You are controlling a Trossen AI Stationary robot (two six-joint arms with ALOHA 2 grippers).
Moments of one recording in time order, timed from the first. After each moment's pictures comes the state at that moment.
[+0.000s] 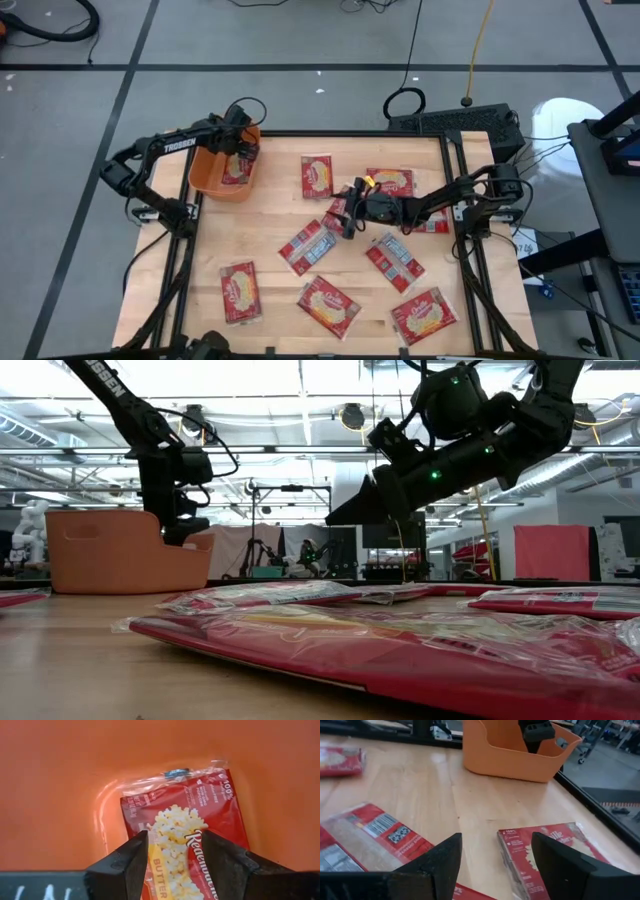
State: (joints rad) left arm 0.94 1.51 0.87 -0.58 -0.23 -0.27; right arm -0.01 1.72 0.59 0.80 0.28 -0.08
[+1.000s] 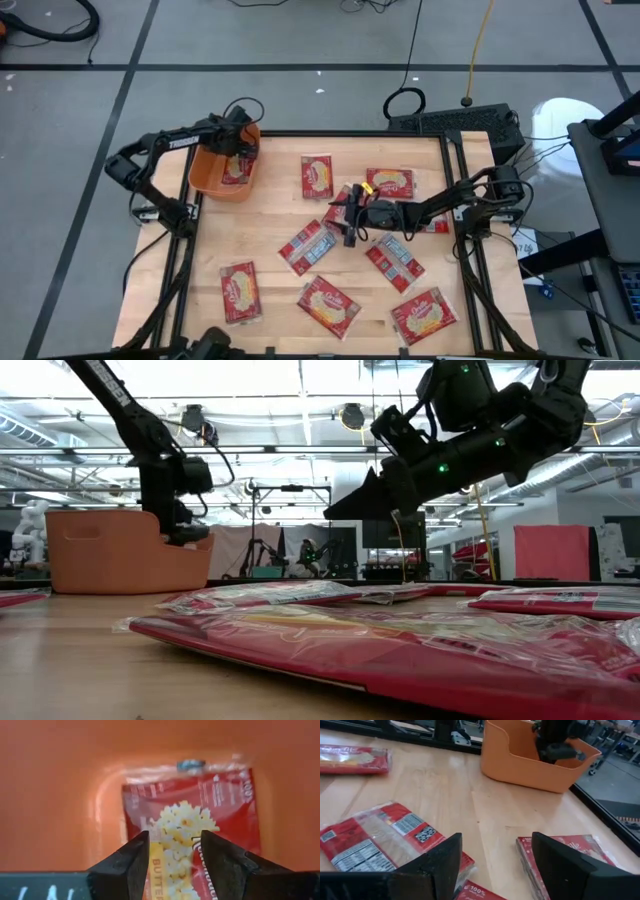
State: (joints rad) left arm 0.96 1.58 0.87 -0.58 -0.21 -0.39; right arm 0.05 1.72 0.59 0.81 0.28 -0.14
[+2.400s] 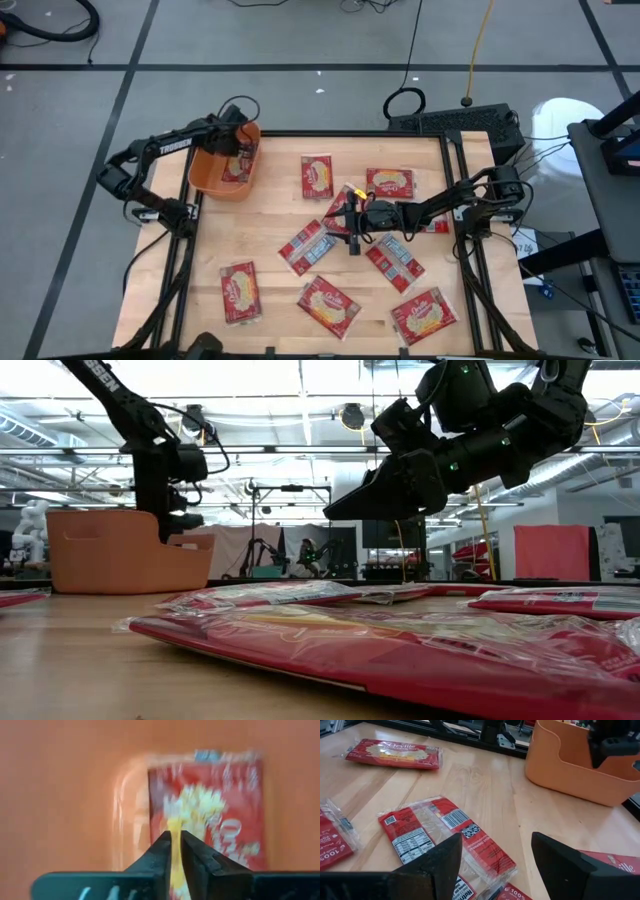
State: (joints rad) left arm 0.97 1.47 0.87 -0.68 -0.24 -0.39; right arm 0.05 1.72 0.59 0.80 0.08 -0.19
